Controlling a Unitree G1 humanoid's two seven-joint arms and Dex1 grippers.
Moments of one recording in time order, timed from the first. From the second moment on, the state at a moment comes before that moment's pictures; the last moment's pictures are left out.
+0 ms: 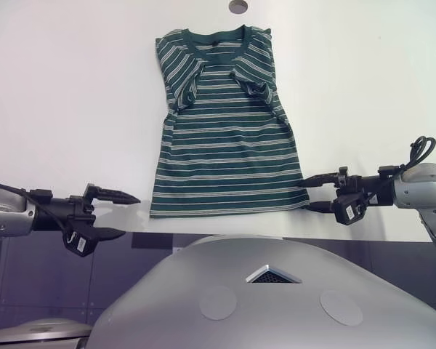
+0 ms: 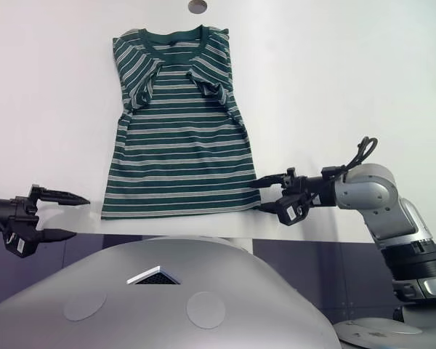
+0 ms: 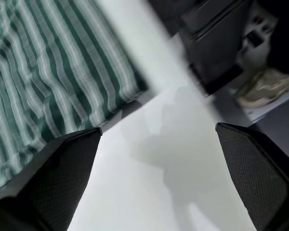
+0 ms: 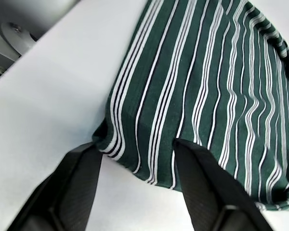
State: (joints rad) left arm 0.51 1.23 -0.05 0.12 0.03 -1.17 -1.08; right arm 0.28 -0.95 0.18 -0.10 -0.03 -0.70 1.19
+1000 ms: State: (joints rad) left arm 0.46 1.10 -0.14 0.03 0.12 -0.99 -0.86; right arm 0.19 -1.03 0.30 -0.04 0.04 -0.70 1.14
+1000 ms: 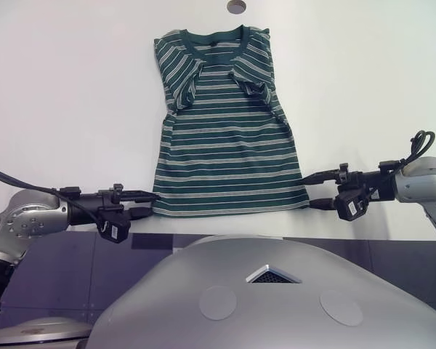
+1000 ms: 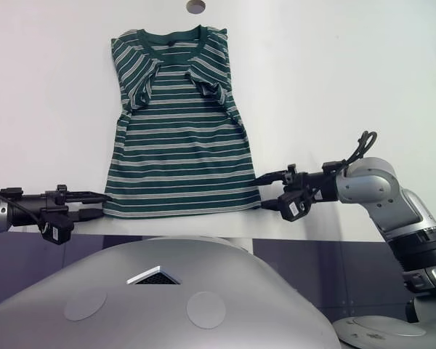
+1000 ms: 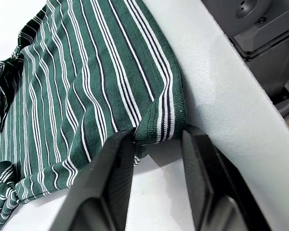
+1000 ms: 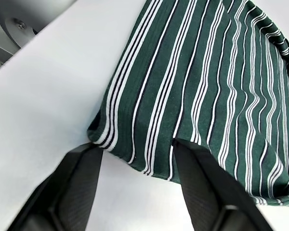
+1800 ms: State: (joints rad) left arm 0.48 1.41 0.01 -0.36 -1.01 0.06 -1.20; right arm 0.16 -1.15 0.15 -0.24 0.78 0.22 1.31
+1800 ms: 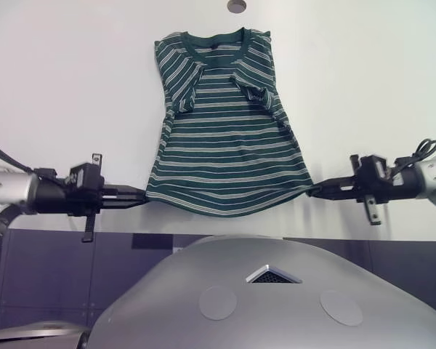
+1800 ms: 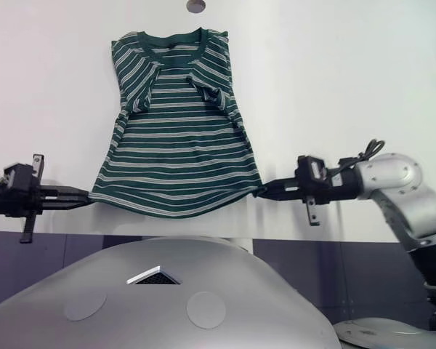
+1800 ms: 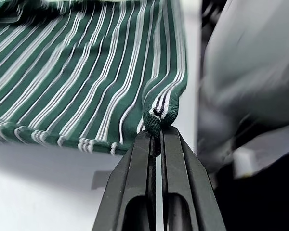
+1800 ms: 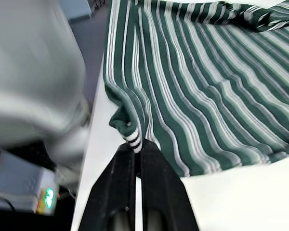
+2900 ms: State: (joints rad) left arm -0.92 0.54 -0.05 1.26 -0.18 0.10 -0.90; right arm -1.10 -0.28 0.13 1.33 -0.04 -0.04 0.67
